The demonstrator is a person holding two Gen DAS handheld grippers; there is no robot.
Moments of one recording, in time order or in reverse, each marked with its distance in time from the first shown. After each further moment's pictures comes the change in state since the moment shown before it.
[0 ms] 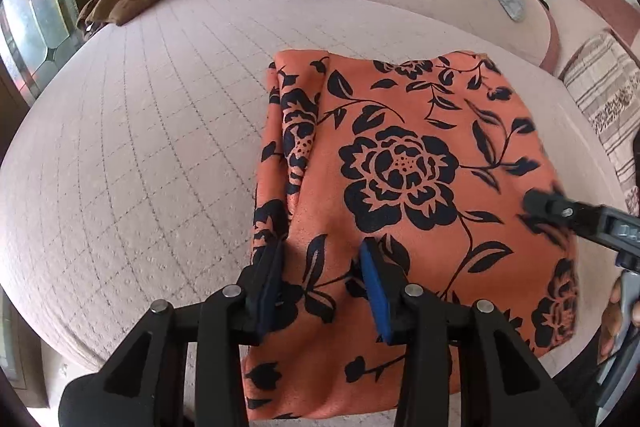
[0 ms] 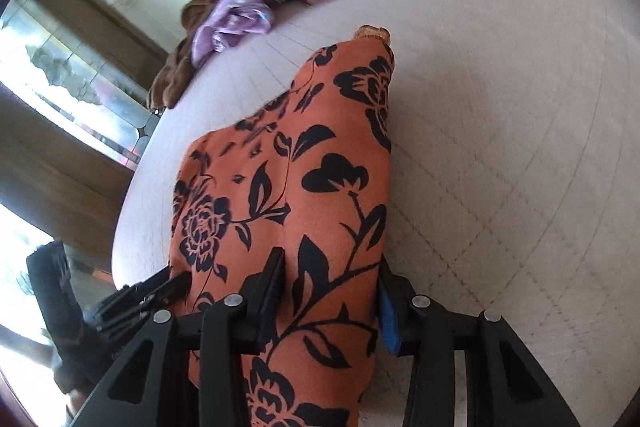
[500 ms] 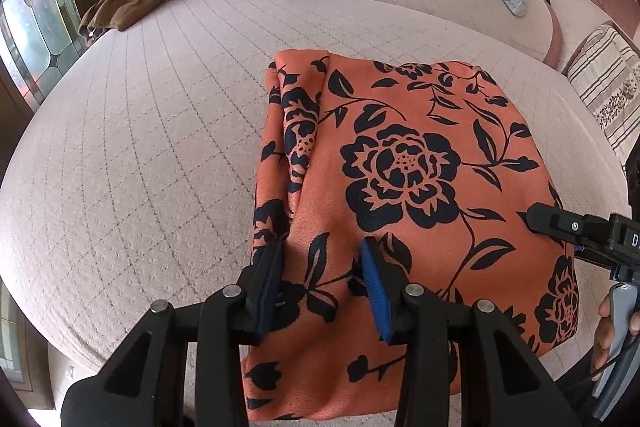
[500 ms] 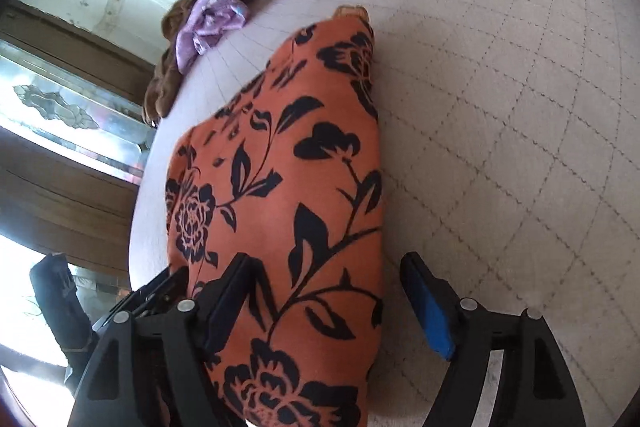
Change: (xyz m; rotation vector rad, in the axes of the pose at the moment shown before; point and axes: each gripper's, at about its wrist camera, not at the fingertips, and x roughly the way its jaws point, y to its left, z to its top) left arm 0.001 -0.004 0.000 0.008 -0.006 0.024; right arm 0.015 -0.026 -0.016 0.146 0.040 0.073
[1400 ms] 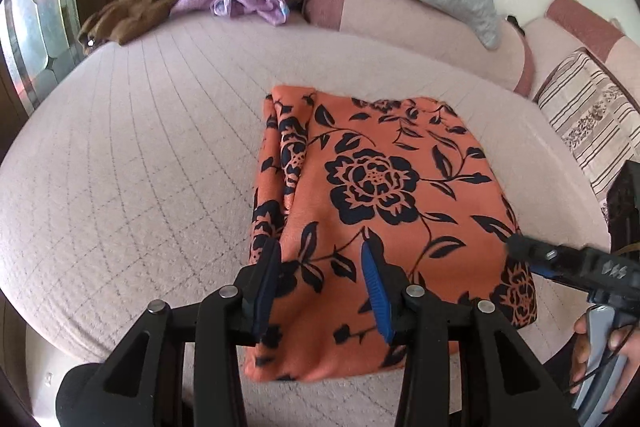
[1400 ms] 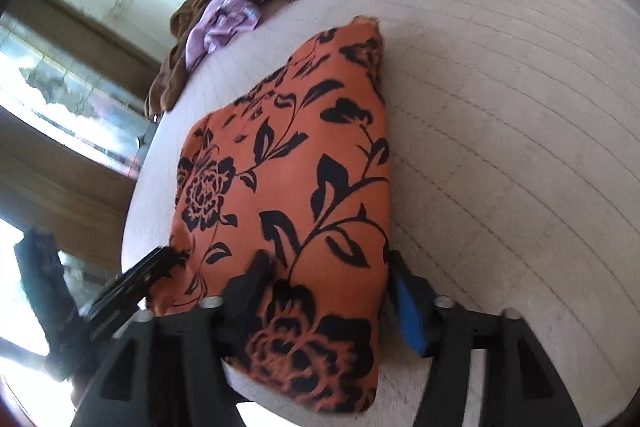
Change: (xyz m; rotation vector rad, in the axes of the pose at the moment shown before) left arm -0.040 0.013 -0.019 -0.021 -0.114 -0.091; right arm -0.025 0.017 -0.032 -0.019 -0.049 -0.032
